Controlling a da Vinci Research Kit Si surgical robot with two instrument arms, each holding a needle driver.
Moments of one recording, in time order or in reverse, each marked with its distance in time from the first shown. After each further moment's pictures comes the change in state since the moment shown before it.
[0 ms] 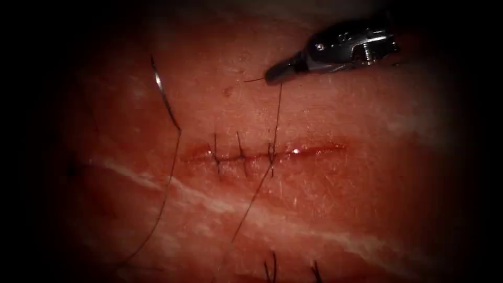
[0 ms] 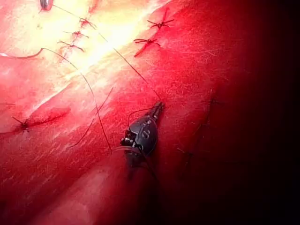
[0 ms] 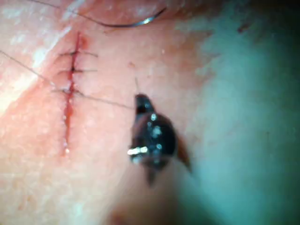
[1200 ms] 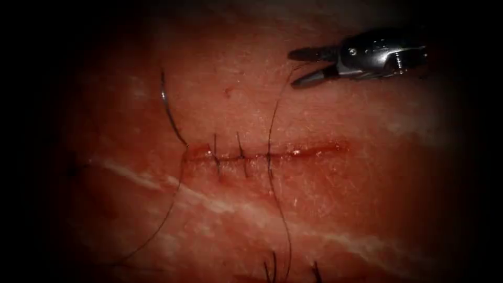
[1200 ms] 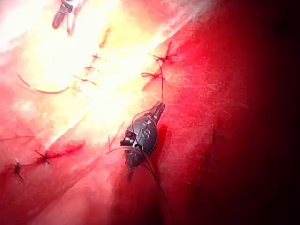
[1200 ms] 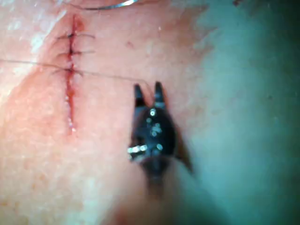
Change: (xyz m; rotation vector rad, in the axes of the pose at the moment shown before) right arm -0.002 -0.003 -0.006 -0.178 0.095 0.135; left arm 0.010 -0.007 -0.001 0.006 0.050 0.063
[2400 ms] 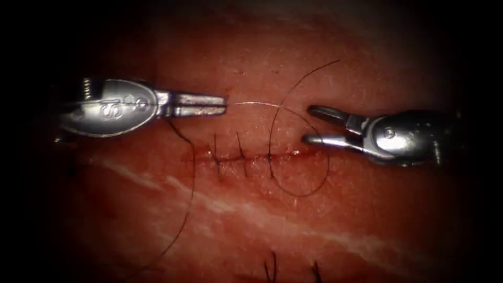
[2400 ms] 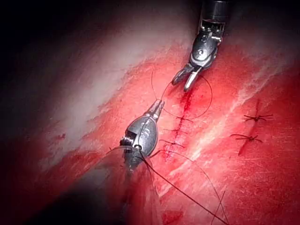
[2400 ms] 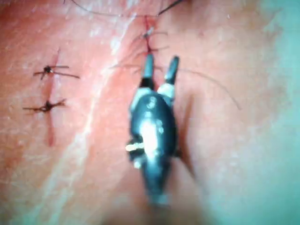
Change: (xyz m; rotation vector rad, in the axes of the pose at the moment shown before) right arm 0.003 -0.013 -0.001 -0.234 0.264 0.067; left arm 0.001 -0.024 0.001 0.133 0.016 0.108
